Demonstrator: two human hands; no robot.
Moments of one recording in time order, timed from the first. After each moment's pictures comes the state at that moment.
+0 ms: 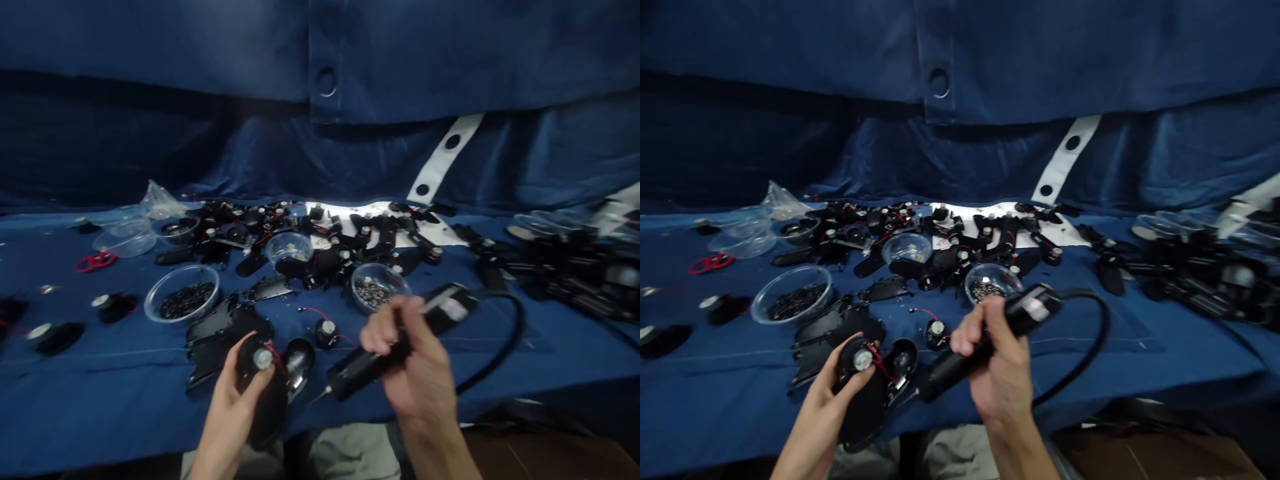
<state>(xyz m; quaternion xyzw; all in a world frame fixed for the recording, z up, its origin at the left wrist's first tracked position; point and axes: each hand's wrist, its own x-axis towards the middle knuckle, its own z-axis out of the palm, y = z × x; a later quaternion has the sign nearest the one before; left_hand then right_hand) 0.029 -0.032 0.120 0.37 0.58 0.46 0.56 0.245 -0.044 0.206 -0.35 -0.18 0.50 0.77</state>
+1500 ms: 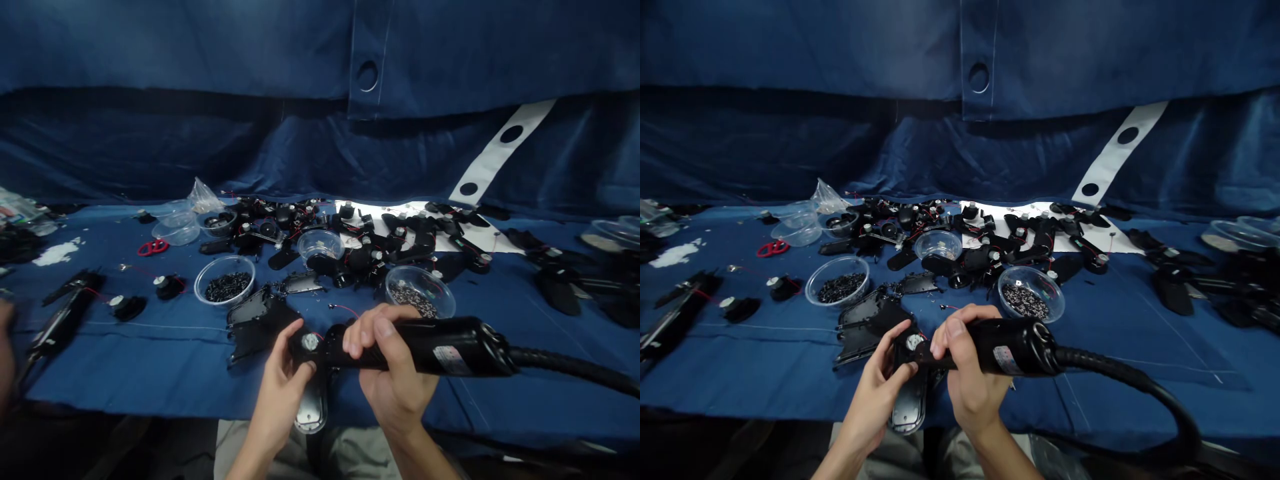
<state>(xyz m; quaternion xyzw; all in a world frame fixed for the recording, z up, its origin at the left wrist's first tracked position) 0.045 -0.036 0.120 0.40 0.50 0.47 0.60 0.177 -0.034 0.194 -0.29 -0.34 0.41 0.79</state>
